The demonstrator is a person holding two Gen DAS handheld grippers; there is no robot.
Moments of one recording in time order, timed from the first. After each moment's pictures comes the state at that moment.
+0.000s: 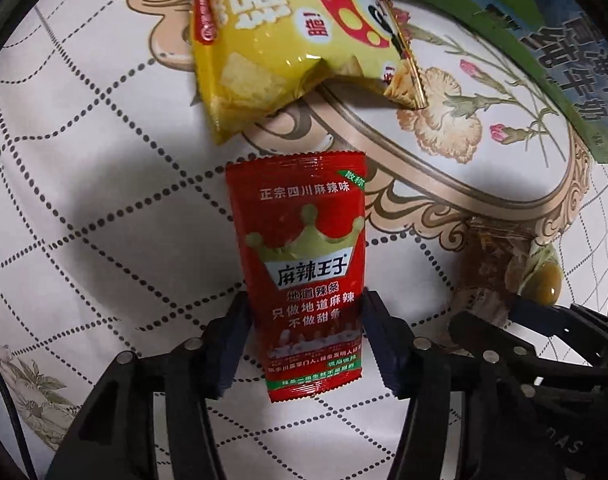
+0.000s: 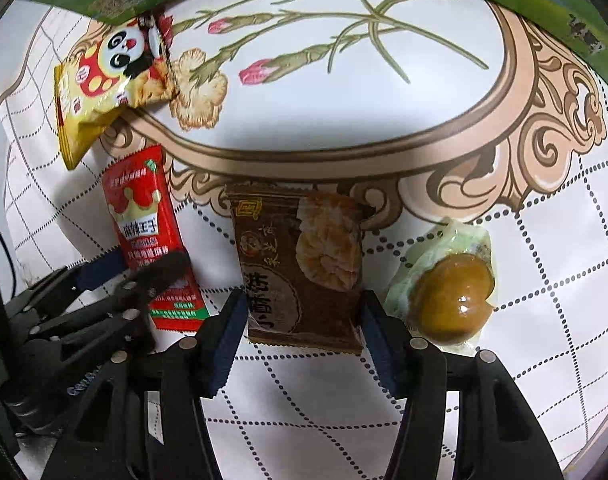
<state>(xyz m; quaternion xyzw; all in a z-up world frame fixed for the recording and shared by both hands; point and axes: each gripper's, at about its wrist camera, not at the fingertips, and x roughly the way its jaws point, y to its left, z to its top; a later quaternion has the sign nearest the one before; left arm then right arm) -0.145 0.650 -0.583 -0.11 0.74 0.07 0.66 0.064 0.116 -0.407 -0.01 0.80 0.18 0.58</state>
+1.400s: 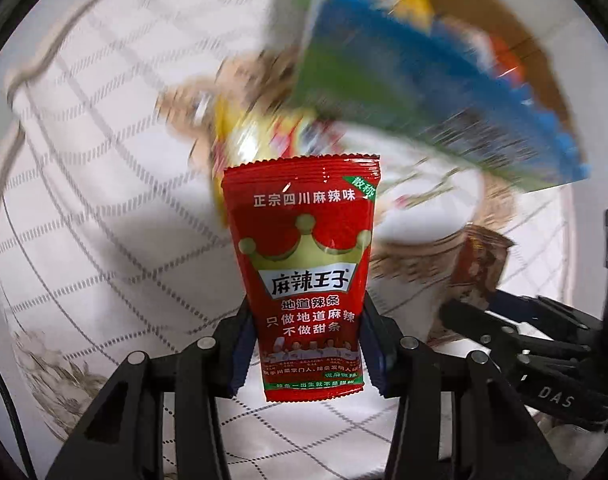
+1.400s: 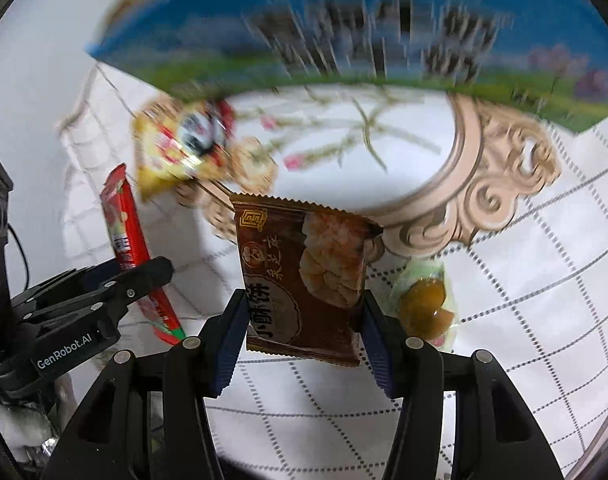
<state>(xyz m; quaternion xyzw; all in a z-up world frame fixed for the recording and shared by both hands) -0.134 0.645 -0.469 -0.13 0.67 0.03 0.73 0.094 0.062 -0.304 0.05 0.73 0.24 0.63</state>
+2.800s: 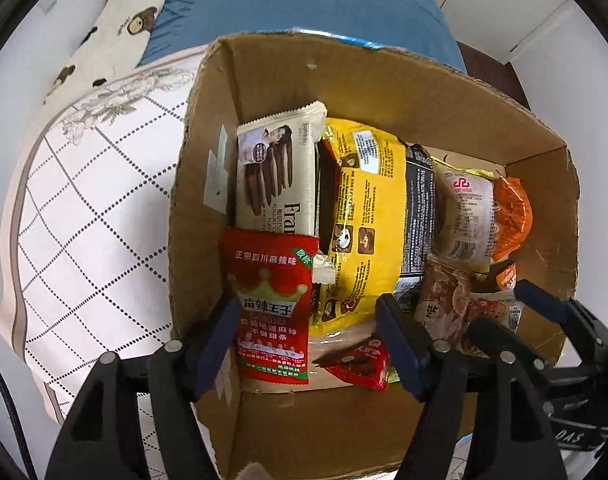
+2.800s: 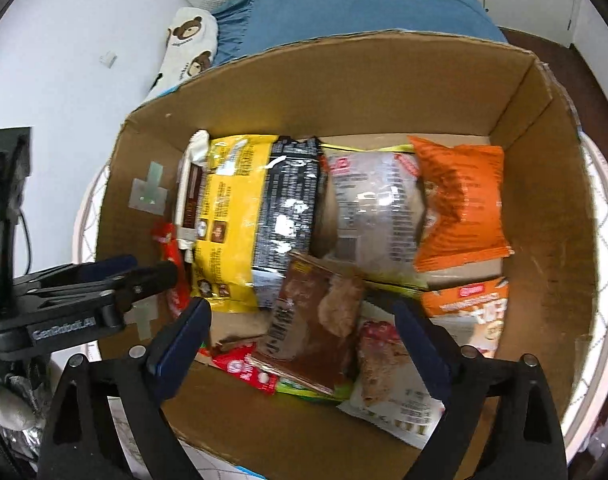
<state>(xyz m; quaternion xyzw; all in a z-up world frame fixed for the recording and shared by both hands) 0.111 0.641 -0.456 -0.06 0.70 0.02 0.71 0.316 0.064 -0.294 0.07 0.69 0.20 0.69</state>
